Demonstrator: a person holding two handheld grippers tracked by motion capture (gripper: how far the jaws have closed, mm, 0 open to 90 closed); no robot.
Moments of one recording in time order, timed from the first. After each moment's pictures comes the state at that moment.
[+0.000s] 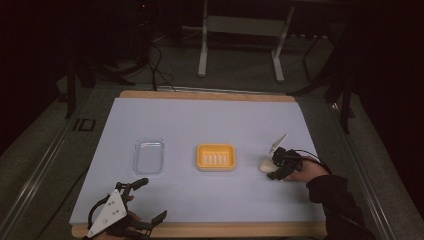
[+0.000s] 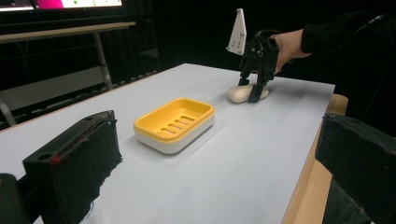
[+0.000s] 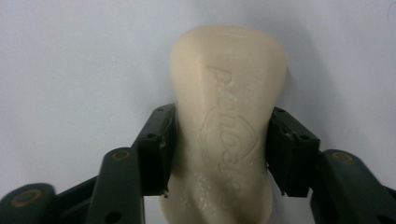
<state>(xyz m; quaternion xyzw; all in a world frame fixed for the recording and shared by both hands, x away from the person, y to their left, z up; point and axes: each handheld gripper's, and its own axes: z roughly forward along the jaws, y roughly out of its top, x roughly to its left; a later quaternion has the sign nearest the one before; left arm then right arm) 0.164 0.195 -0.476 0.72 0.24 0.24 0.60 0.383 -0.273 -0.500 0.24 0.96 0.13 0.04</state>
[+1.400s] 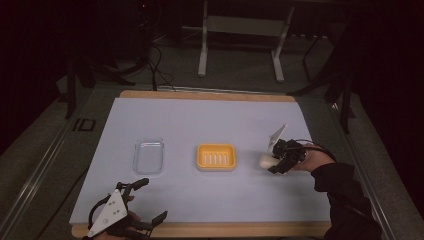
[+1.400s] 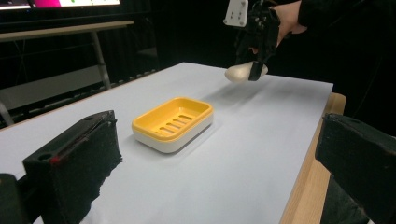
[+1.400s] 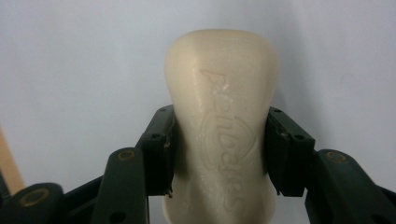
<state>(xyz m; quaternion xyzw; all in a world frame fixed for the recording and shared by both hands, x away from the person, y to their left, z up) 0.164 0.194 -0.476 0.73 0.24 0.24 0.60 0.382 -0.258 -0.446 0.15 0.98 0.12 0.04</state>
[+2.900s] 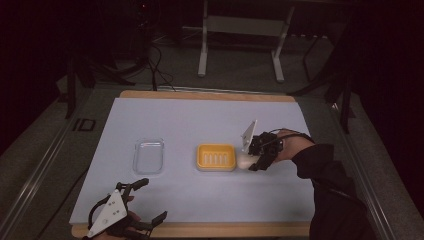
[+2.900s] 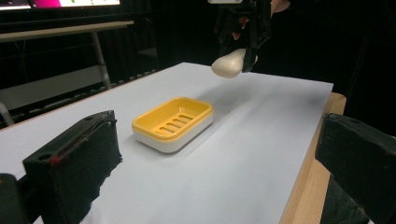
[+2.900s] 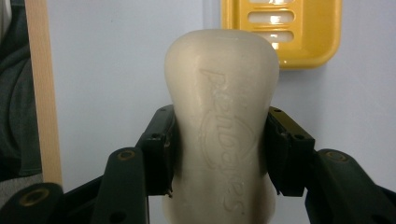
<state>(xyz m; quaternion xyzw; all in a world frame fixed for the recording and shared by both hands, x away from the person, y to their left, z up) 0.164 0.195 -0.476 0.73 0.24 0.24 0.60 0.375 -0.177 -0.409 -0.02 0.99 0.10 0.02</state>
